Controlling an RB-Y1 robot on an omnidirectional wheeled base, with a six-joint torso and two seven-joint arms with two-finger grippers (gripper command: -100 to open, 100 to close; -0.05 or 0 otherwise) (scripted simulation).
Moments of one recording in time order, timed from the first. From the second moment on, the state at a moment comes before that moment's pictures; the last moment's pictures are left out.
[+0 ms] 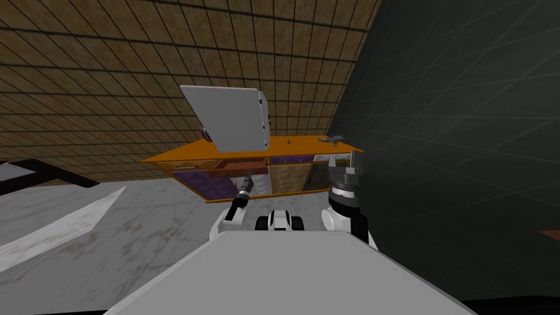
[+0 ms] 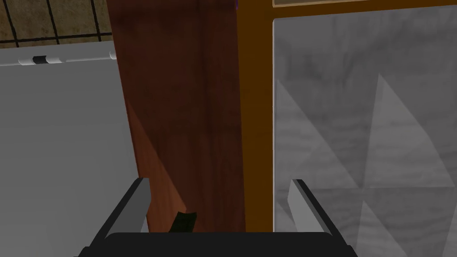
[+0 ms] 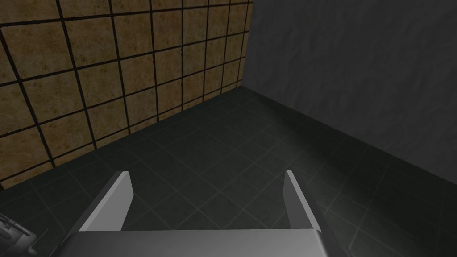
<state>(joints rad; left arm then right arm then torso) 0.29 0.16 -0.09 -1.68 0.00 -0.27 0.04 0.50 -0.01 0.07 -2.35 -0.06 -0.54 0.00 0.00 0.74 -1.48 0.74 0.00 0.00</state>
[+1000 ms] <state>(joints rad) 0.07 0.29 -0.12 -1.41 0.11 -0.31 0.07 0.50 -0.01 0.07 -2.35 -0.06 -0.54 0.00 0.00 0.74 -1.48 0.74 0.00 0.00</state>
